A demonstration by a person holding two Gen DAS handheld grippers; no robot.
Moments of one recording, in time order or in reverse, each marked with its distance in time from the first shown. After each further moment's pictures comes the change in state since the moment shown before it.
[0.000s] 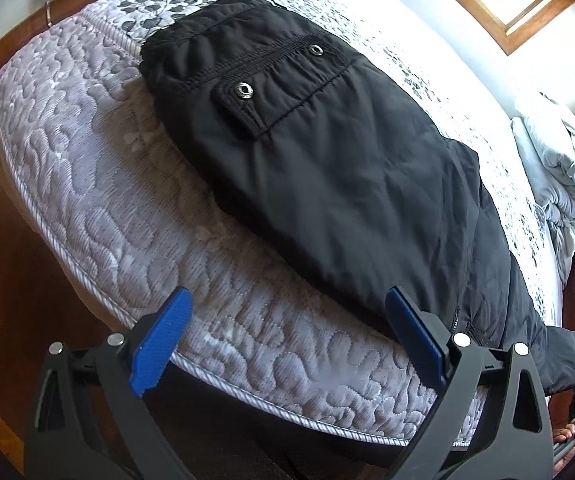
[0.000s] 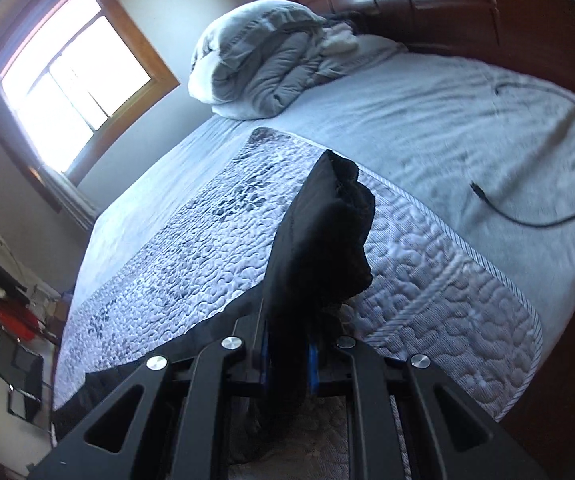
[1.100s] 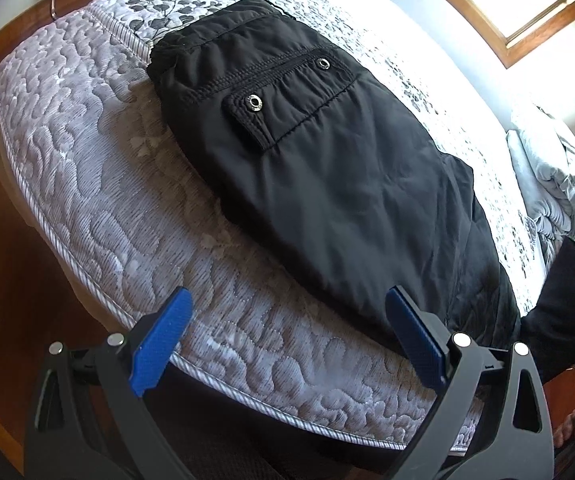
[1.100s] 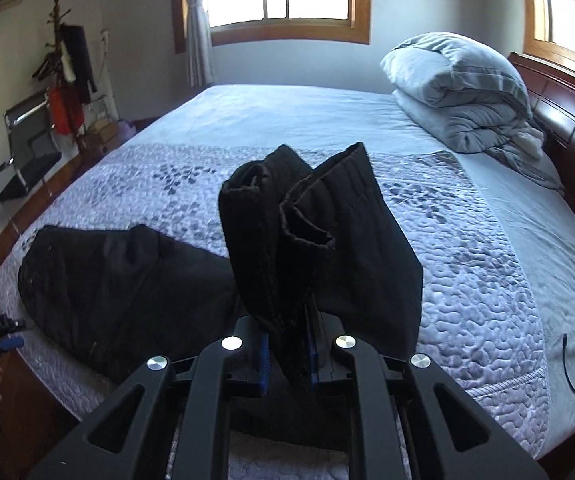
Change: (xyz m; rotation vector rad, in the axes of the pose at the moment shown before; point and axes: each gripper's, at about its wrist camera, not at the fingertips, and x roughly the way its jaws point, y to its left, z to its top) left arm -0.009 0.010 0.005 -0.034 -0.009 -0.035; right arm 0.027 0.223 -0.118 -0.737 0.123 0.106
